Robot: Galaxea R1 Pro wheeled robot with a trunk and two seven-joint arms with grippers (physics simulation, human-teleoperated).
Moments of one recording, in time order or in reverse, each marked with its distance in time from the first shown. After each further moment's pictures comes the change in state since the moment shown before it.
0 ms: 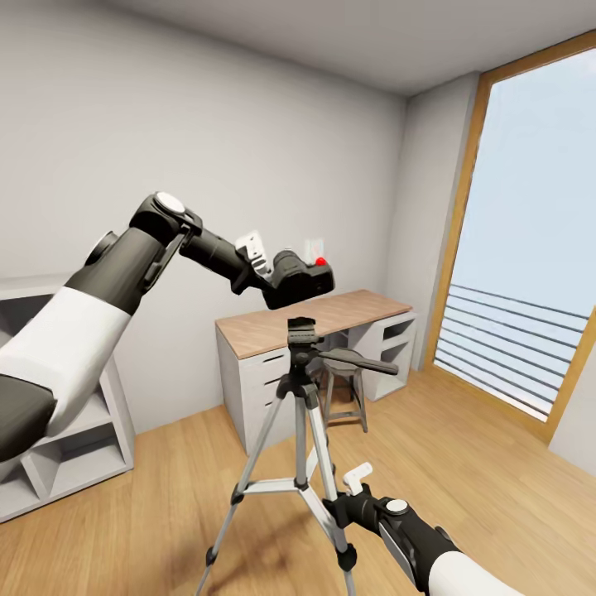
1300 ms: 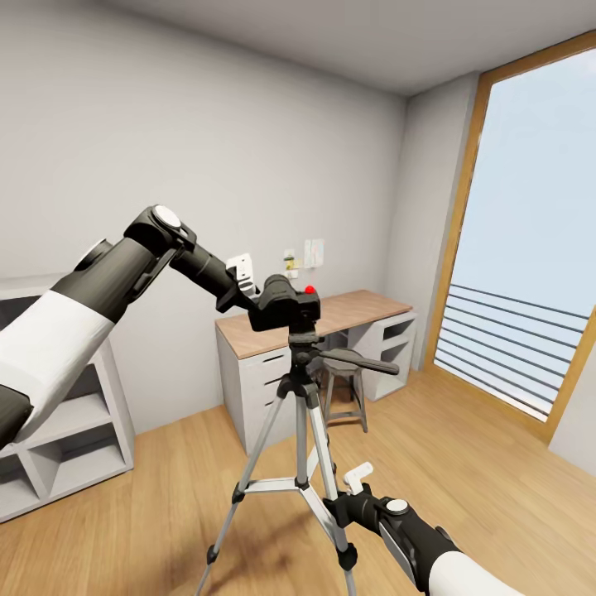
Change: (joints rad) left arm 0.000 0.090 -0.154 -0.016 0.065 -0.005 -0.075; right arm 0.000 -0.001 -0.001 0.000 -0.001 -0.001 -0.006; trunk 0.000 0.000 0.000
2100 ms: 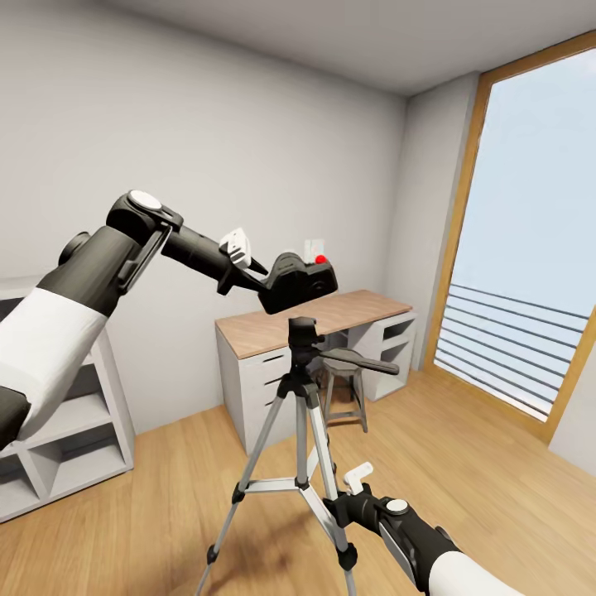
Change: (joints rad) left arm 0.000 0.001 0.111 -0.027 0.159 0.009 0.017; right arm 0.000 0.000 0.000 0.000 0.000 0.000 -0.001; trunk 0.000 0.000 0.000
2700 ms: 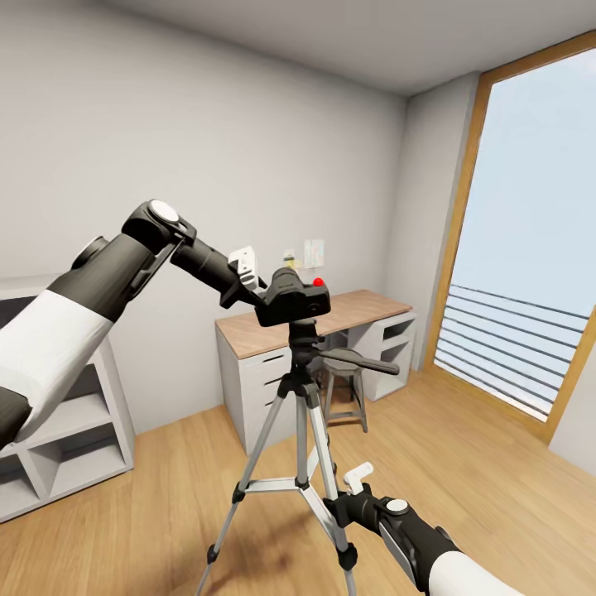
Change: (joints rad) left arm 0.000 0.000 -0.099 -0.012 -0.093 -0.005 0.001; right arm 0.000 0.000 -0.001 0.000 -0.001 0.001 -0.001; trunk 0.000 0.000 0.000
